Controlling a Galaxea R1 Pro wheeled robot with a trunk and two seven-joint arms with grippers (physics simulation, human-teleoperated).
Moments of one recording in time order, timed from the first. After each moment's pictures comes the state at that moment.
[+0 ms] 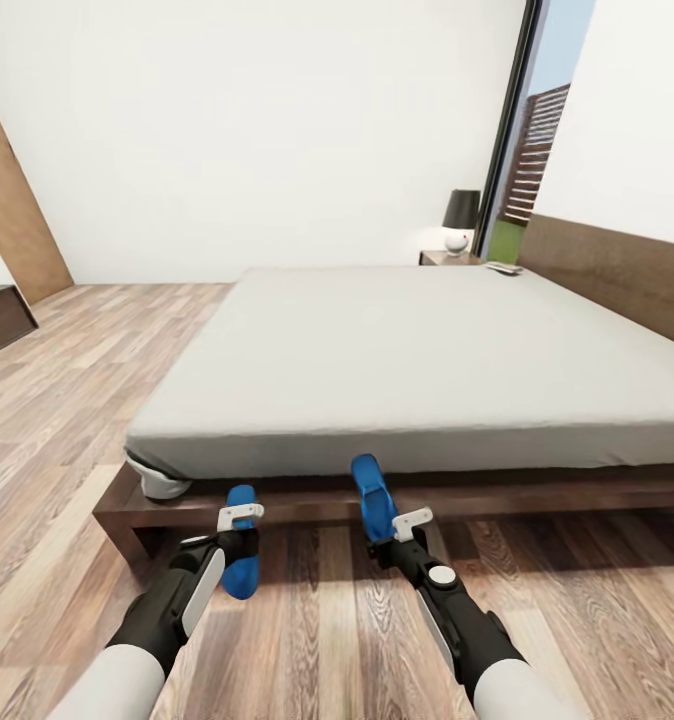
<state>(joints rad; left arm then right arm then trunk) -0.57 -0.04 -0.04 -0.83 0.20 0.52 0.09 -0.56 0.15 0.01 -0.63 0.22 0.02 0.13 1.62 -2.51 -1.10</state>
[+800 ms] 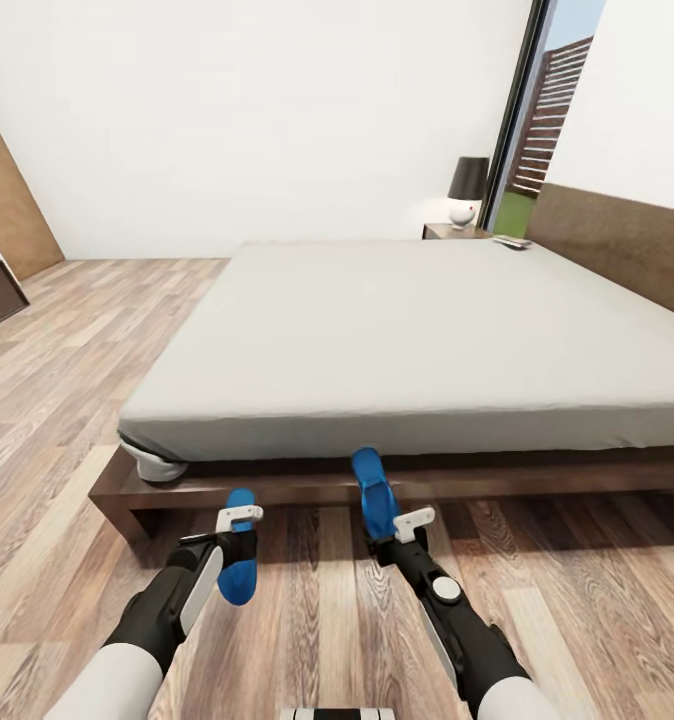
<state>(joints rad) -0.57 -0.03 -0.04 -0.84 0.19 0.58 0.09 -0.51 0.15 0.01 -0.68 0.22 -0.12 0.13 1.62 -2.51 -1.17</state>
